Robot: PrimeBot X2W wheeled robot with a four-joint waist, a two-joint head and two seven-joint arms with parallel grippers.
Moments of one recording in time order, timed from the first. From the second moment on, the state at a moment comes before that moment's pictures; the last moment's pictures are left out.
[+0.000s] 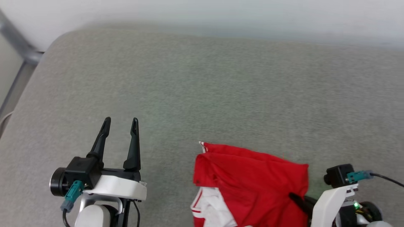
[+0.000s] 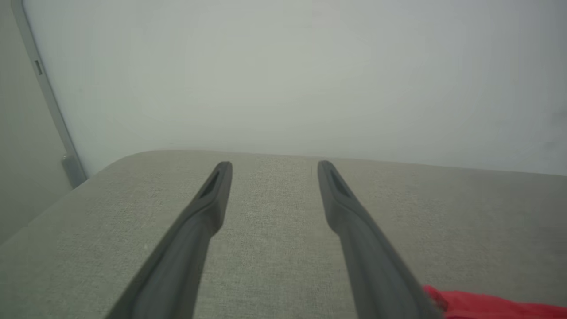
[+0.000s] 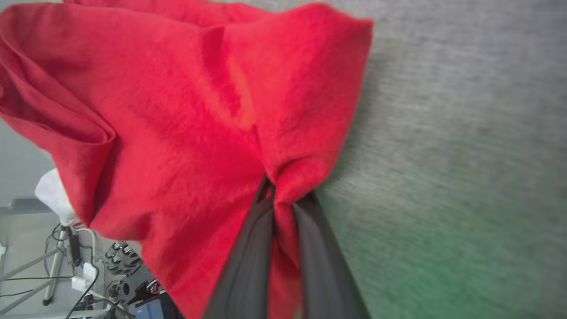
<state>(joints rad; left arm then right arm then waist) -0.13 0.05 -0.02 0.05 -0.14 -0.09 -0.26 -0.01 -0.22 0.16 0.09 0.59 0.13 0.59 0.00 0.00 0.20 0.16</state>
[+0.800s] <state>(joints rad) -0.21 0.14 -0.10 -0.01 -0.07 -0.12 -0.26 -0.23 -0.31 0.02 0.00 0.28 0.13 0.56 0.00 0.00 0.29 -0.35</state>
